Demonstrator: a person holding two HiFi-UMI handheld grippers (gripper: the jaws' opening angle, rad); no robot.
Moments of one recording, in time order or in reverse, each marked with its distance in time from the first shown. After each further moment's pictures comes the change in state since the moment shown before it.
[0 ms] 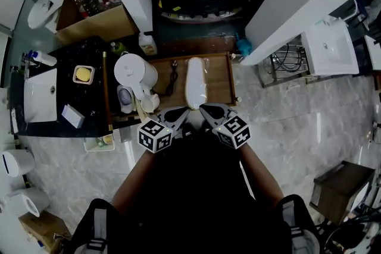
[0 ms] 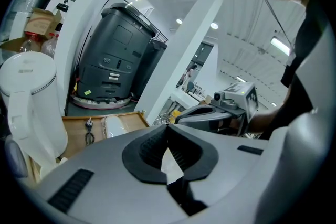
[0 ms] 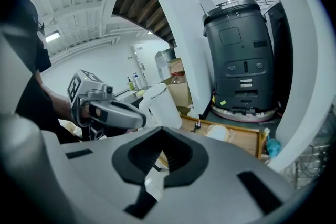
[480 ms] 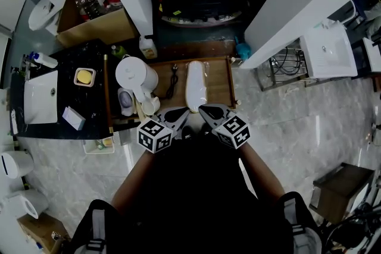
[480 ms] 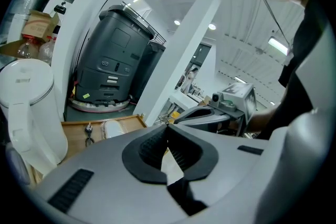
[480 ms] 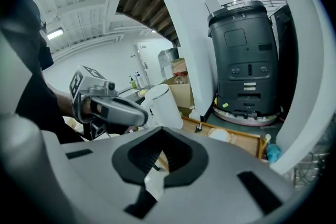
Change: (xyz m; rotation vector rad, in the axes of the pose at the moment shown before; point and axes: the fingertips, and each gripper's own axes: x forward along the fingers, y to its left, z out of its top) left arm -0.003 -0.001 0.015 0.020 -0.013 -0.014; right arm 0.002 0.002 0.010 -0.040 0.010 0.018
